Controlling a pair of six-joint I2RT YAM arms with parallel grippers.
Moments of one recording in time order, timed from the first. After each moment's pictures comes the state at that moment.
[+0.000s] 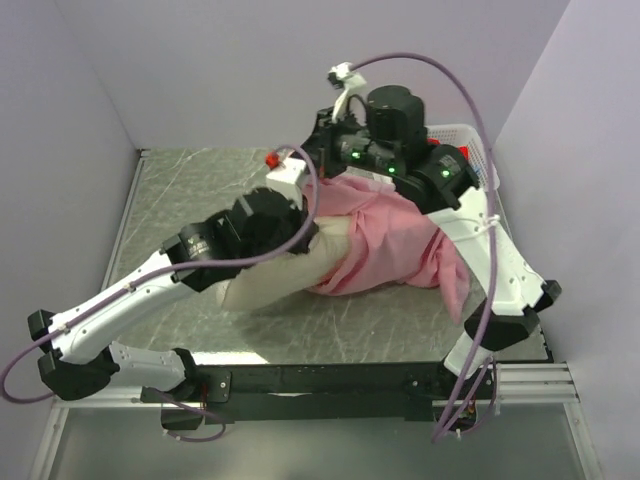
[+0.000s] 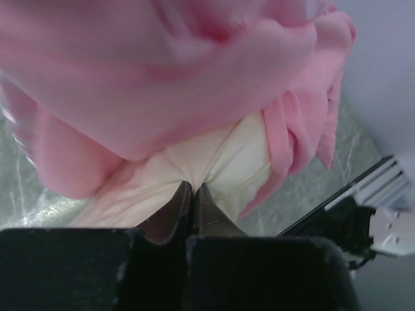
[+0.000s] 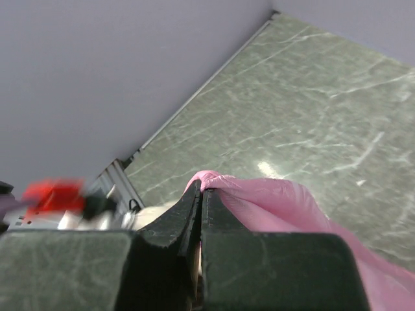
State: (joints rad) left arm -1.08 1.25 1.50 -0.70 -0.38 -0.48; right arm 0.74 1.62 2.20 -0.81 -0.21 0.36
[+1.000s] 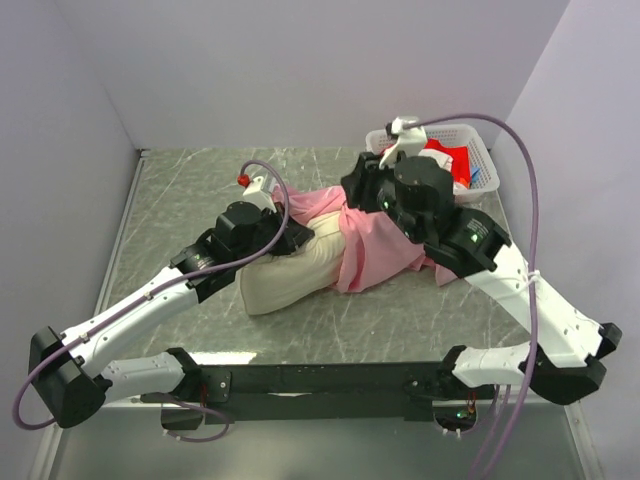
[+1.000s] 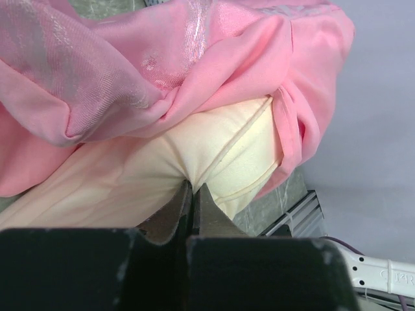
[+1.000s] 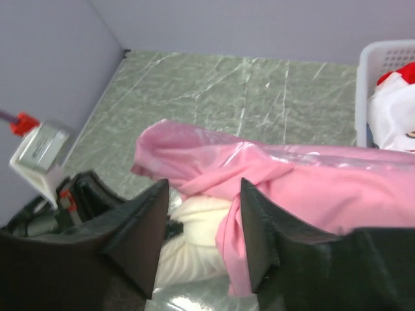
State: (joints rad) left arm -0.77 1.12 0.97 -0.17 -0.02 -0.79; right arm 0.86 1.25 1.61 -0.61 0.42 0.38
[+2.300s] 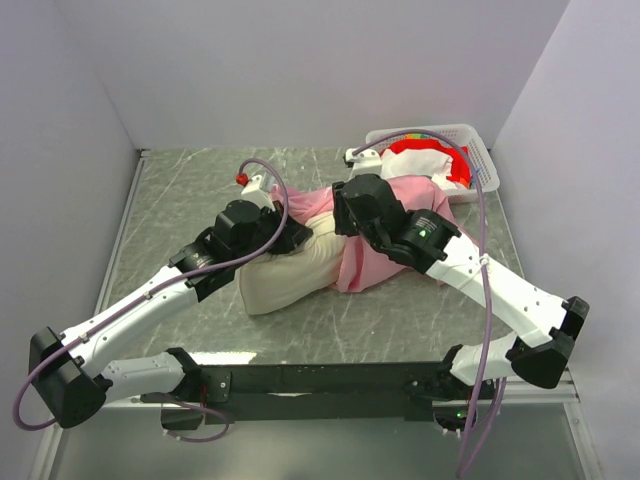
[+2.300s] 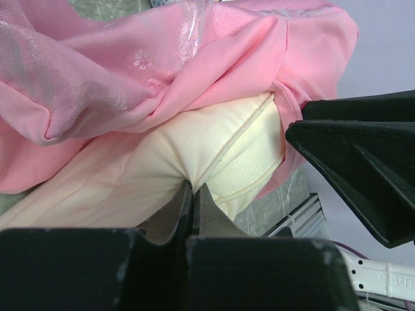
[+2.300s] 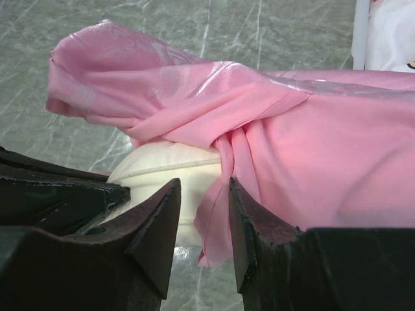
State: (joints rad) left arm -0.76 1.12 0.98 -0.18 -0.03 -0.79; right arm 0.91 1.34 1.48 -0.70 0.49 0.41
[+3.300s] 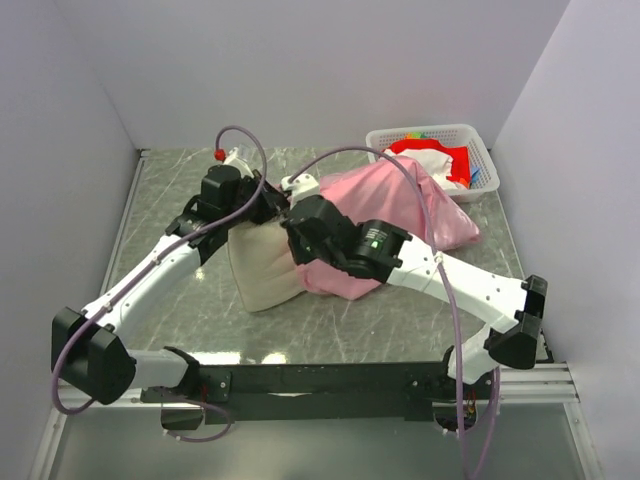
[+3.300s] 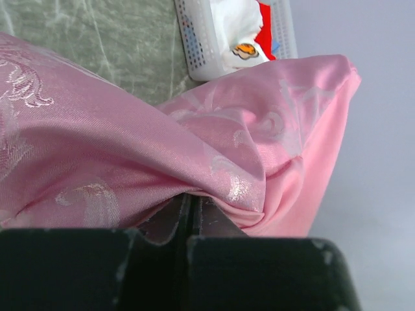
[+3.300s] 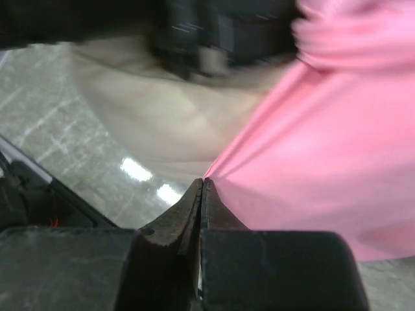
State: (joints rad) left arm -0.49 1.28 1.09 -0.18 0.16 -0.86; right arm 1.15 1.53 1.62 -0.72 0.39 0.40
